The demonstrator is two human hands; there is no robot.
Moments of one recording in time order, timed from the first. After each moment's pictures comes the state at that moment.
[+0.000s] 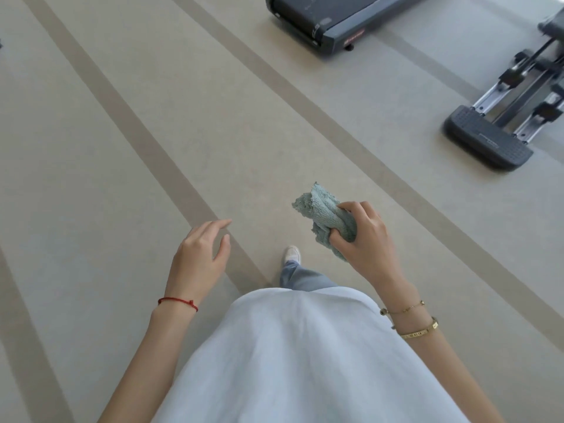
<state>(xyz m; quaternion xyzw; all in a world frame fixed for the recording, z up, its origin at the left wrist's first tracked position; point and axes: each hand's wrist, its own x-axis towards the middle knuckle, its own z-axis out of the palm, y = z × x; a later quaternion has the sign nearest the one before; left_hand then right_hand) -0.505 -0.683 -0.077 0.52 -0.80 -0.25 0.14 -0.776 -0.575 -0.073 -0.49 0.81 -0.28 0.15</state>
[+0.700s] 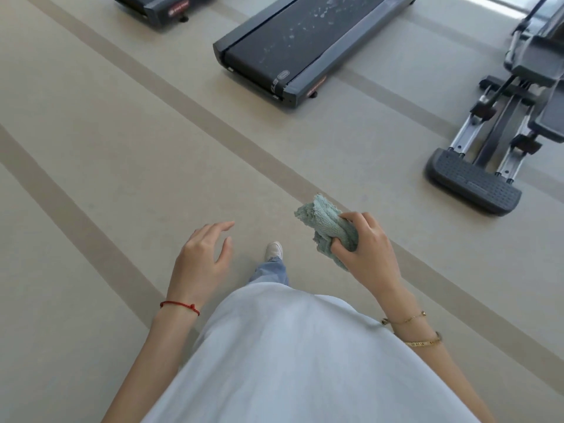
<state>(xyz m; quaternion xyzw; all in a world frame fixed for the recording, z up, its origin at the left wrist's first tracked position) -0.805 -1.108 -0.077 0.44 -0.85 -0.28 0.13 -1.049 -0.946 -0.078 -0.41 0.85 -0.29 0.14</state>
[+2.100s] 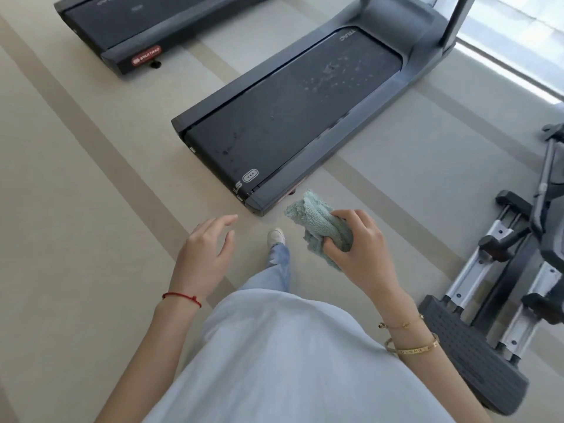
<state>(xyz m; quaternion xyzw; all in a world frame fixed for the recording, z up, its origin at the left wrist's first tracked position) -1.510 -1.644 -0.063 0.47 -0.82 -0.30 0.14 -1.750 -1.509 -0.051 -0.47 0.81 -0.30 0.15</state>
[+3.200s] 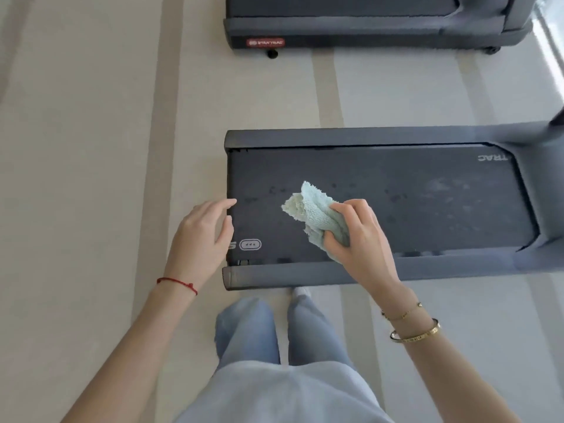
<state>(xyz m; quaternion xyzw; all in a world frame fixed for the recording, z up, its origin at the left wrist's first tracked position) -1.817 -2.051 -0.113 0.71 -0.63 -0.20 0.24 -2.097 -2.095 -0.113 -0.78 0.57 -0.19 0.17</state>
